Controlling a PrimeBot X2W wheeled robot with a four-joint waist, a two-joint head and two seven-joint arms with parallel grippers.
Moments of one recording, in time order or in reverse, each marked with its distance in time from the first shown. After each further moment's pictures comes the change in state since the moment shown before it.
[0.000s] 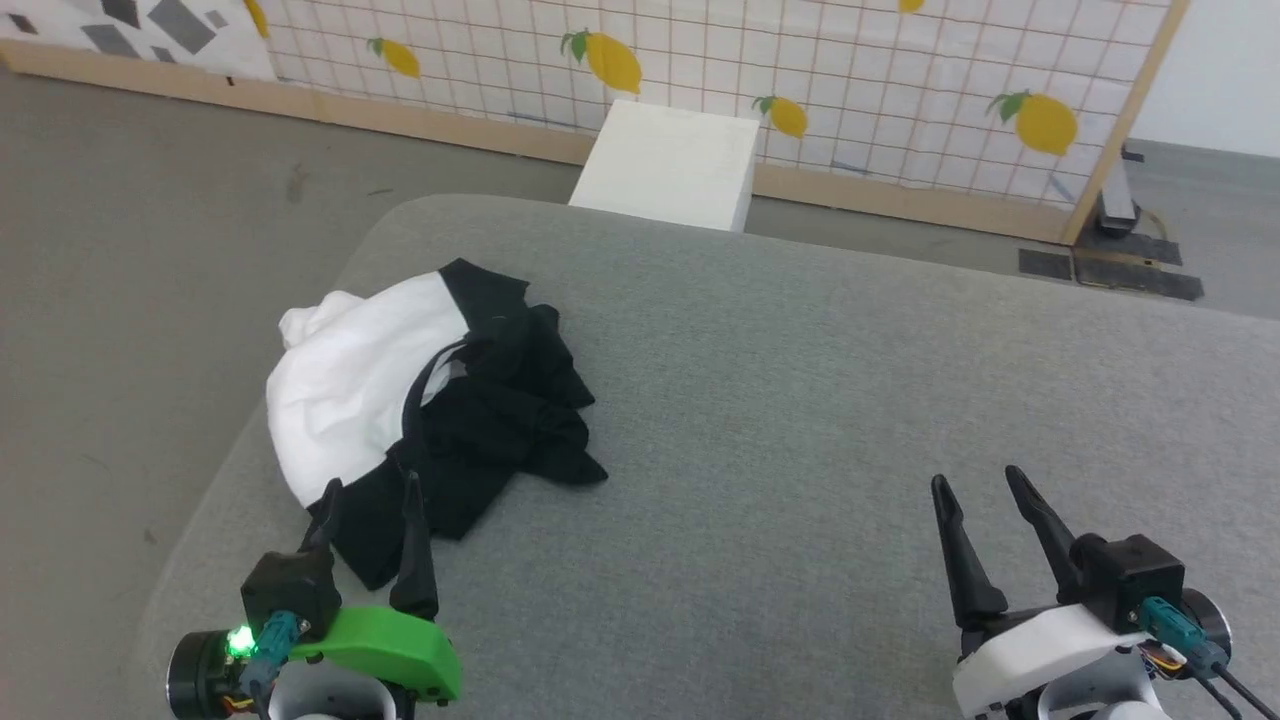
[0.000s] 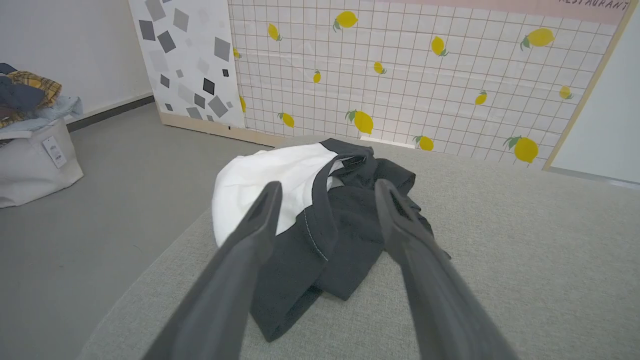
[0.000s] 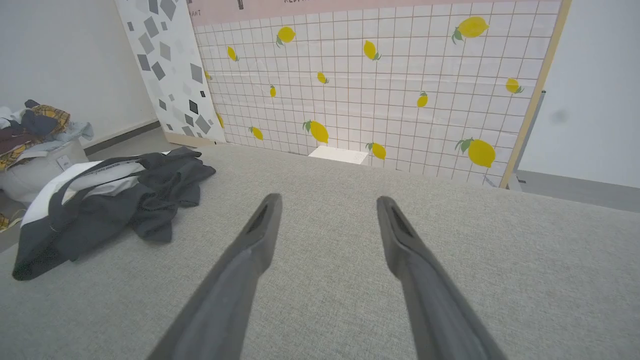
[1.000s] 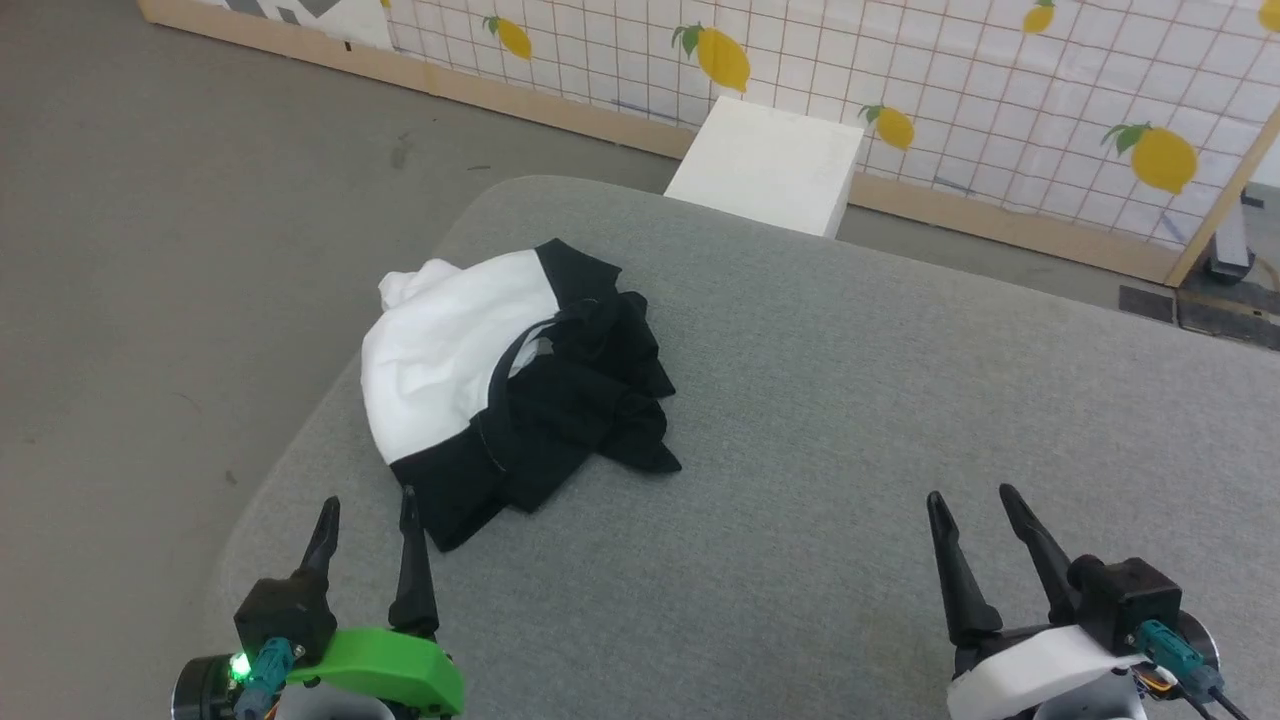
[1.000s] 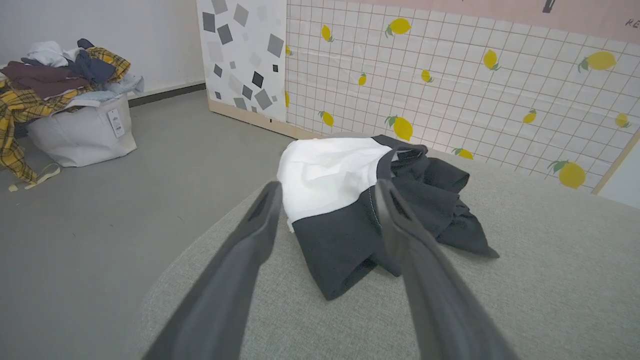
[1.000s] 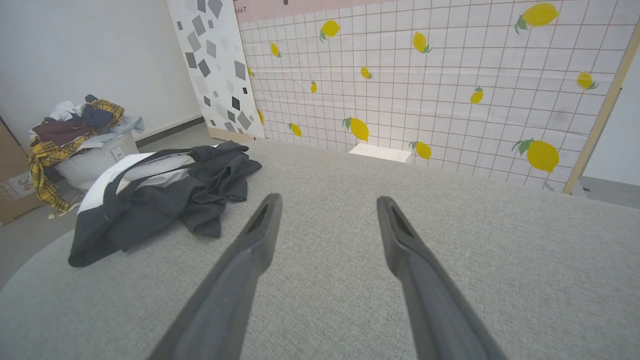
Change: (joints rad) left arm 0.023 0.000 -0.011 0.022 -0.052 0.018 -0.063; right arm 0.012 0.000 0.014 0.047 0.034 0.000 -0.063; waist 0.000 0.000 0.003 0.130
